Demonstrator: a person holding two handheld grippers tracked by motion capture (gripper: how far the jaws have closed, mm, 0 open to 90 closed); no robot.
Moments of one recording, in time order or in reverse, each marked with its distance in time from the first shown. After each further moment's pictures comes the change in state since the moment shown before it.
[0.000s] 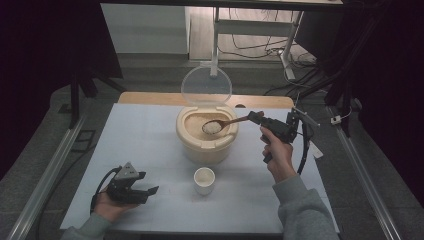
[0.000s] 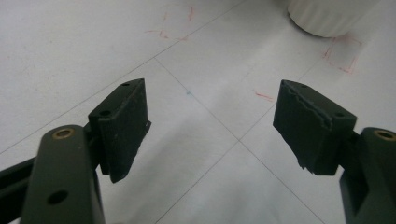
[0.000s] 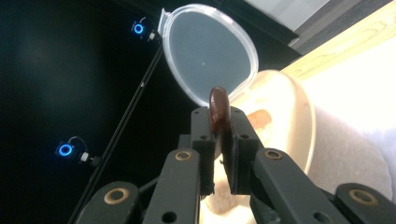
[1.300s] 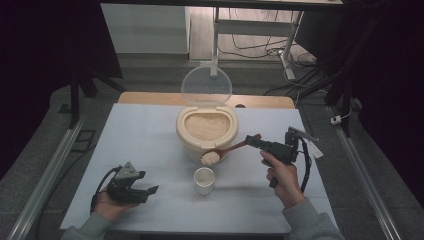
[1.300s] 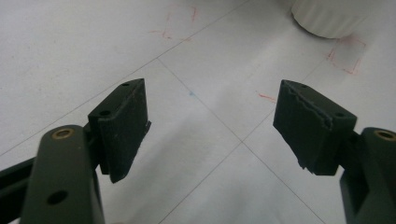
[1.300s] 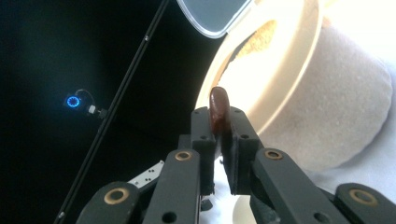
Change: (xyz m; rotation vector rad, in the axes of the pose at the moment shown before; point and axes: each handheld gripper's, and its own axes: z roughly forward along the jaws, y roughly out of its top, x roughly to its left) left arm 0.001 0.001 0.001 0.002 0.008 -0.002; right arm -0.007 -0.043 -0.028 0.172 0.027 -0.010
